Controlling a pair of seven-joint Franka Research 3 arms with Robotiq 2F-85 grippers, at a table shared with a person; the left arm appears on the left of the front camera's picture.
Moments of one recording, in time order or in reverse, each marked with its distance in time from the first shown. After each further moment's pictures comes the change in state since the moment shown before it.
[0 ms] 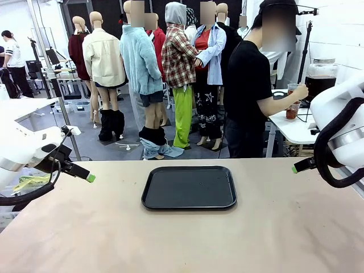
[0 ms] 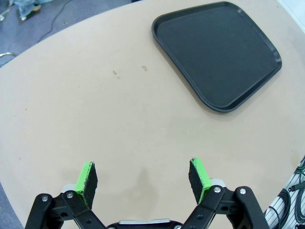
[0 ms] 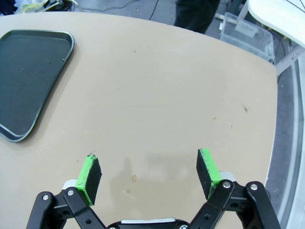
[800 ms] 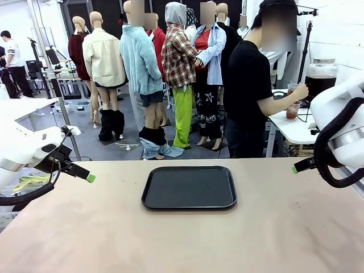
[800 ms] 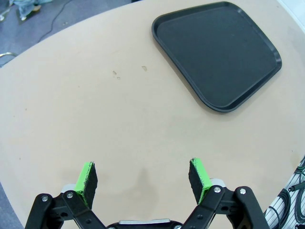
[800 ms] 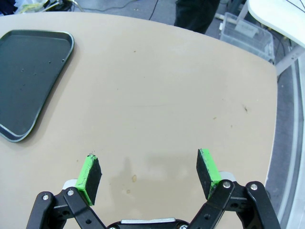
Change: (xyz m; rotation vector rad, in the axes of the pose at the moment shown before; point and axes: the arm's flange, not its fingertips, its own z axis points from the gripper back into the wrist) left arm 0.000 0.000 0.000 0.000 0.000 0.000; right arm 0.000 0.000 0.000 0.000 0.000 0.000
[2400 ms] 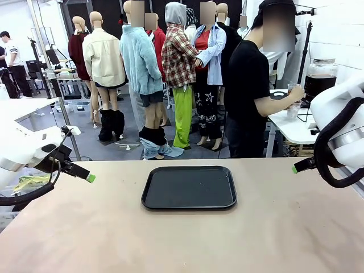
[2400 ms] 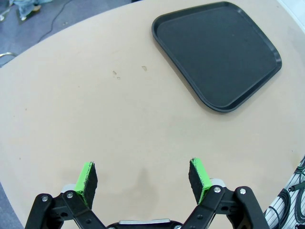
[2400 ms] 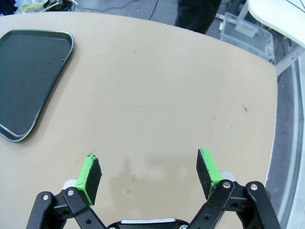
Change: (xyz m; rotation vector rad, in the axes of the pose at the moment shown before) left arm 0.000 0.000 0.000 0.000 0.000 0.000; right arm 0.000 0.000 0.000 0.000 0.000 0.000
